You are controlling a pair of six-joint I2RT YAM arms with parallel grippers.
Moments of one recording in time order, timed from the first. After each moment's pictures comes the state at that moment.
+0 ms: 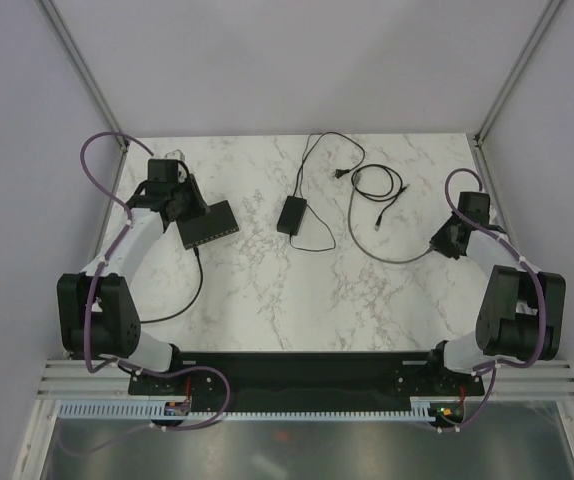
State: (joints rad) left arm -0.07 1.48 1.12 -0.42 0.08 -0.37; right arm -0.20 1.48 0.83 -0.33 0.00 0.58
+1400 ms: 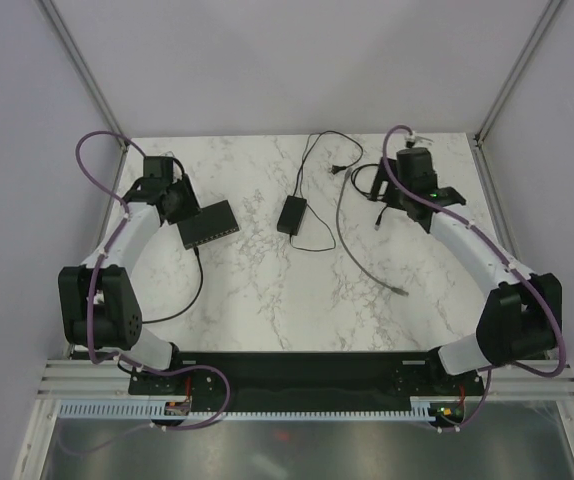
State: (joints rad) left arm -0.03 1.53 1.15 -0.49 -0.01 -0.35; right arm 0.21 1.46 1.19 -0.45 0.26 0.43
